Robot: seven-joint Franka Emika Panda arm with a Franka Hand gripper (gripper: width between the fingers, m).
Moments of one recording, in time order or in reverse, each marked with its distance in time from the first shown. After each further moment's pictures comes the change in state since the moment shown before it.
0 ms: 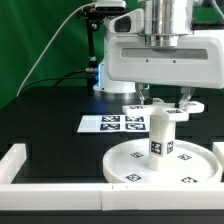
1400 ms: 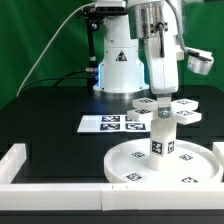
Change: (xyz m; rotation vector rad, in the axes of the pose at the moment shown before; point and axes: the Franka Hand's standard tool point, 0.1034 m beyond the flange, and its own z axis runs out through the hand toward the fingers) arm -0.002 -0.003 -0.007 0.043 -0.073 0.803
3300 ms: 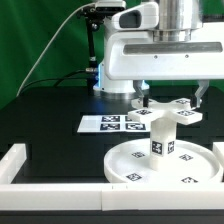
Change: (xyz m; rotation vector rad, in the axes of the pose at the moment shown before) arm -0.006 -0.007 -0.001 -0.149 -0.013 -1.419
